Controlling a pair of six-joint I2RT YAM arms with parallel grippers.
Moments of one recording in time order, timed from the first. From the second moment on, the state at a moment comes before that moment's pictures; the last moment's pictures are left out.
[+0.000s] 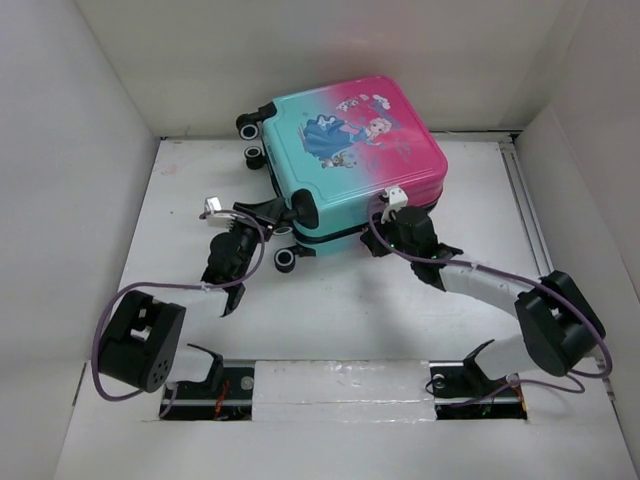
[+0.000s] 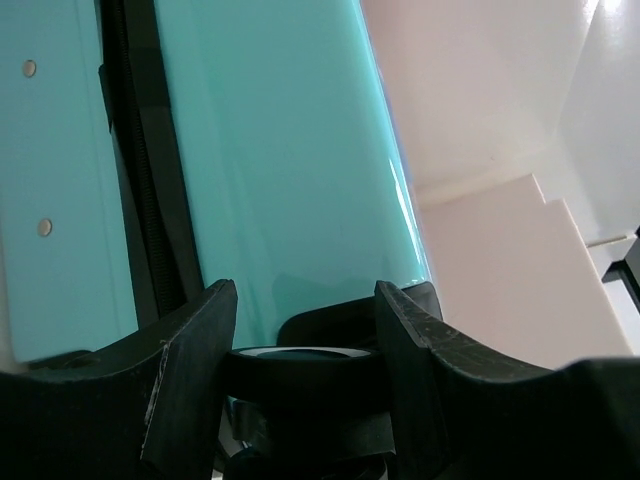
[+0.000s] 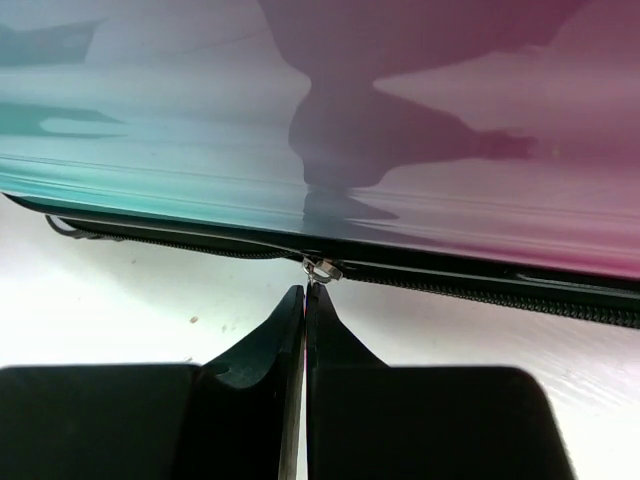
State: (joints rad) left arm -0.36 1.30 0.34 1.02 -0.06 -1.22; right arm 0.60 1.42 0.72 0.28 -0.10 0.30
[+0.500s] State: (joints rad) left arm -0.51 1.45 0.44 1.11 0.04 -1.26; right arm 0.80 1.44 0.70 0.35 -0.07 0.31
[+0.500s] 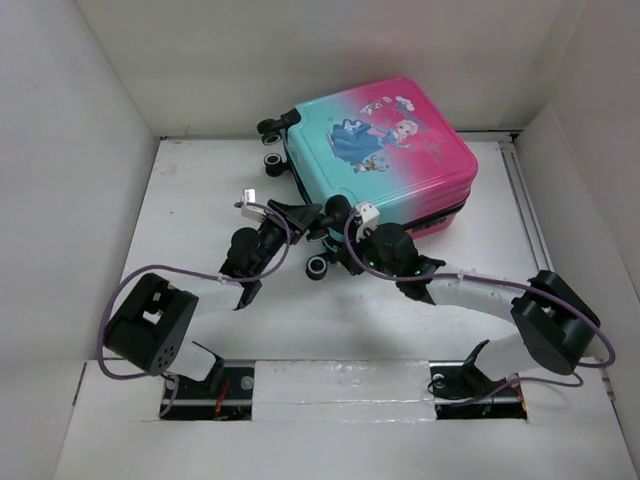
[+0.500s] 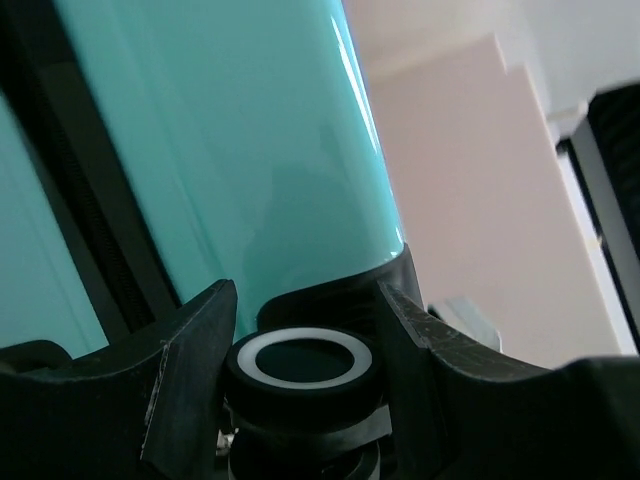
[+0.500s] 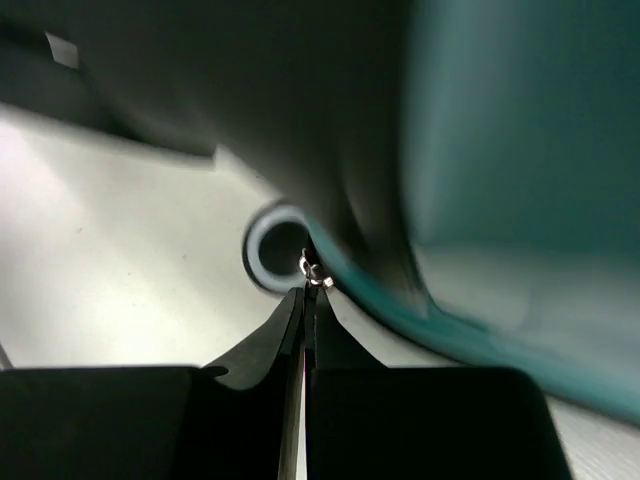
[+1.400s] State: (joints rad) left arm -0.63 1.03 0.61 0.50 -0.22 -0.94; right arm 0.85 1.35 0.53 0.57 -0.11 0.37
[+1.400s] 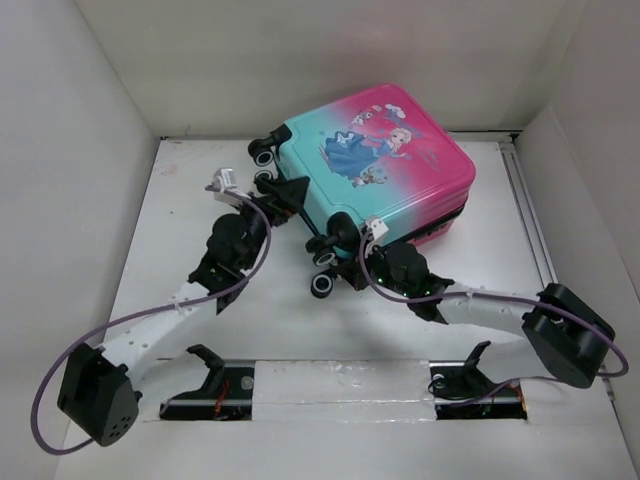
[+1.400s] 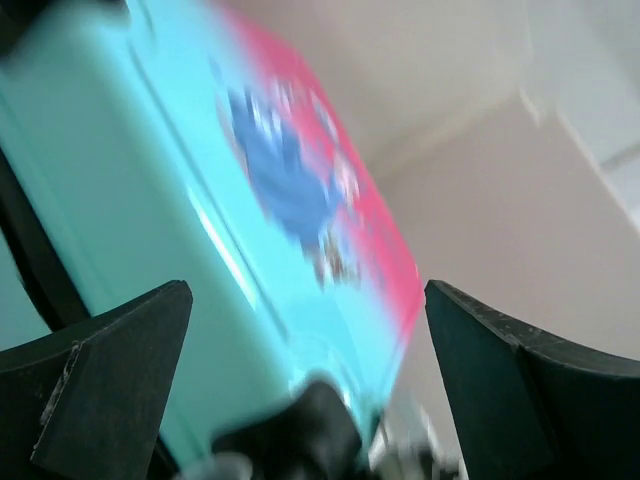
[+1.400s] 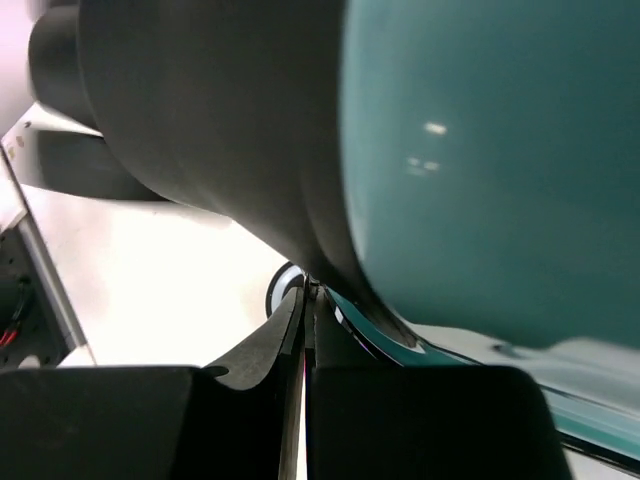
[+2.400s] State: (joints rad) left arm -0.03 1.78 0.73 1.11 0.35 -1.40; right arm 0.52 1.10 0.49 0.25 -0.51 0.34
